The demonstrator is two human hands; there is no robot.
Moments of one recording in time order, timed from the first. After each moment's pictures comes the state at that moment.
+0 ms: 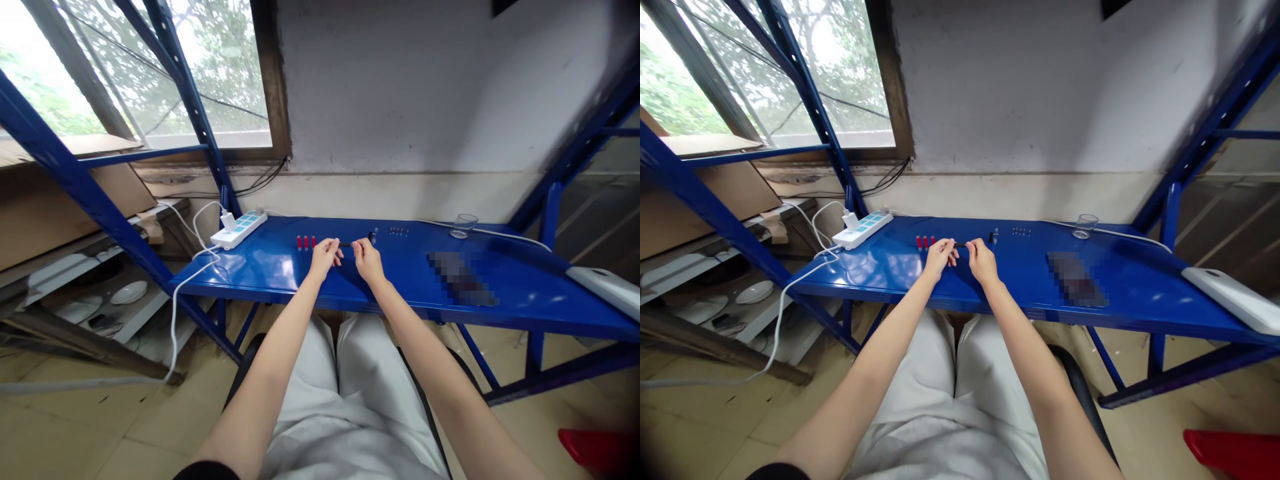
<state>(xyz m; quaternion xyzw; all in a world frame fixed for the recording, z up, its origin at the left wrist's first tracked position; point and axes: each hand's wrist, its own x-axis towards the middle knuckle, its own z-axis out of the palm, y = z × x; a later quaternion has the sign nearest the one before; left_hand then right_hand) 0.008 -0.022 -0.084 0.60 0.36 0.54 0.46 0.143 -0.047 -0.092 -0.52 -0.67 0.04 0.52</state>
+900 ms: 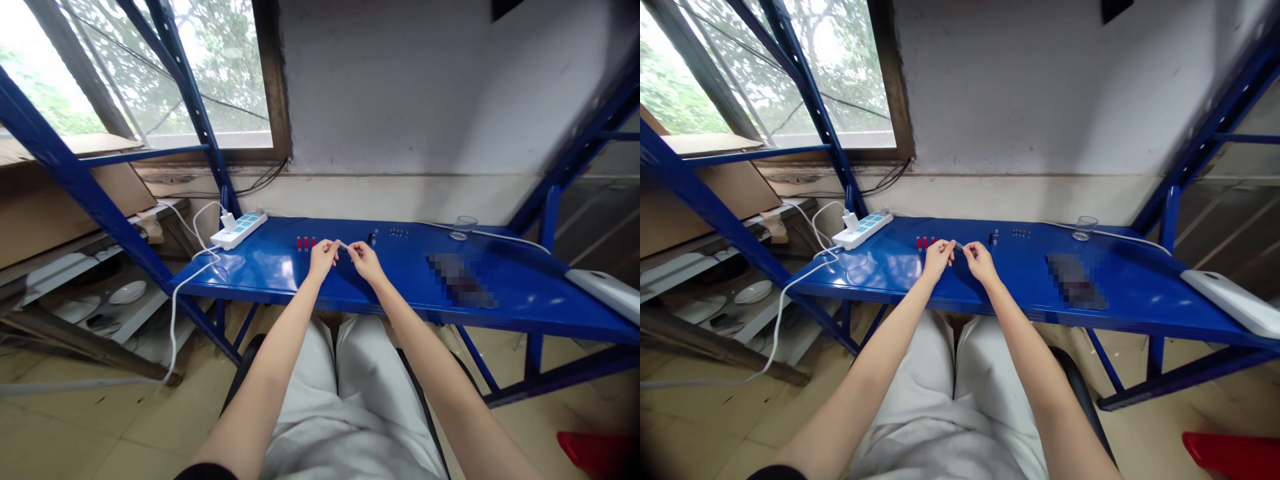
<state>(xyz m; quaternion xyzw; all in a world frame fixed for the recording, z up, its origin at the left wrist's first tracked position) 0.006 -0.021 -0.085 0.60 0.38 0.57 0.41 0.143 -0.034 -0.100 -0.47 -0.65 0.20 0.56</state>
